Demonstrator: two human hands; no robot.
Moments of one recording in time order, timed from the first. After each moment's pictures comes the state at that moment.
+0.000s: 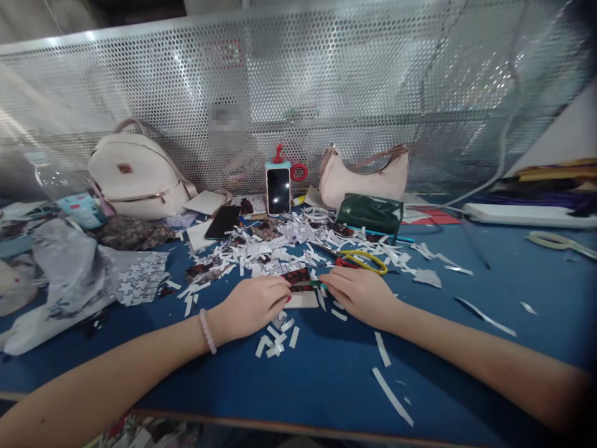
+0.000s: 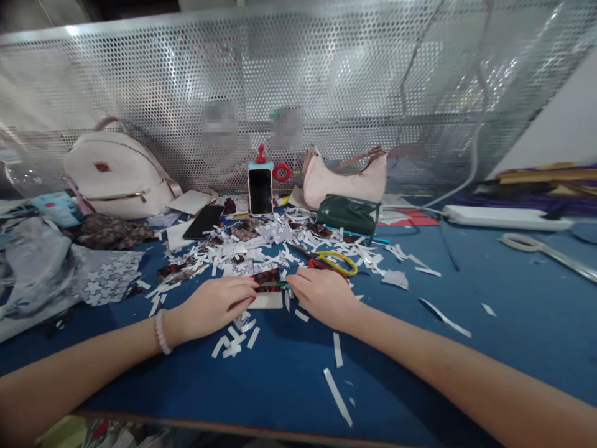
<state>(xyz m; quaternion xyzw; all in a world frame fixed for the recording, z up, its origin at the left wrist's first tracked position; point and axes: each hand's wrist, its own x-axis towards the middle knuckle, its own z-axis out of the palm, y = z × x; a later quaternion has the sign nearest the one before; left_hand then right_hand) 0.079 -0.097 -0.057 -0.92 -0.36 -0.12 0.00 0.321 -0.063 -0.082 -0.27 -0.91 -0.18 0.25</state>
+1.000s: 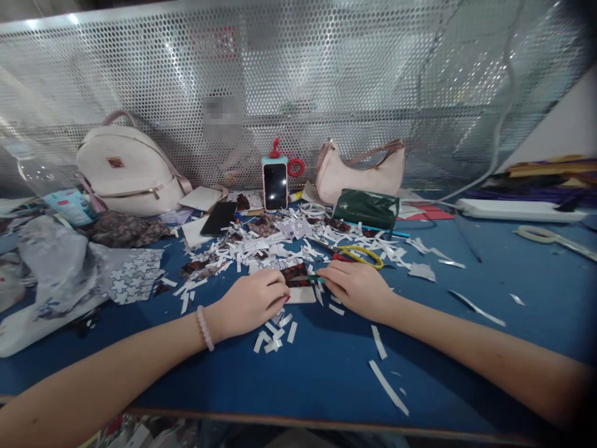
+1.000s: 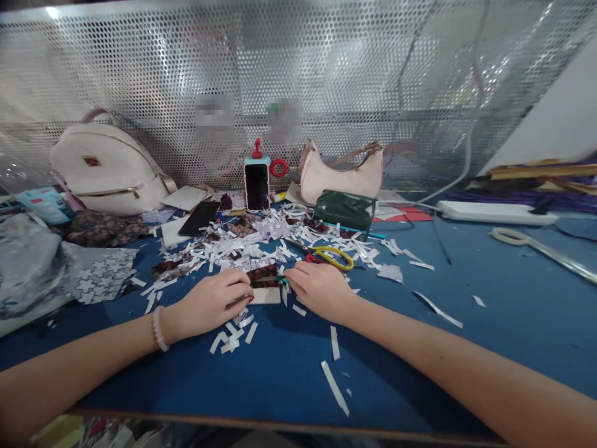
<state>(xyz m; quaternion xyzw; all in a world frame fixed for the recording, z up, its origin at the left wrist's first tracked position) 0.077 -0.097 -0.059 -0.93 -0.32 -0.15 0.02 0.321 -0.062 -0.082 -0.29 -0.91 -0.15 0.25</state>
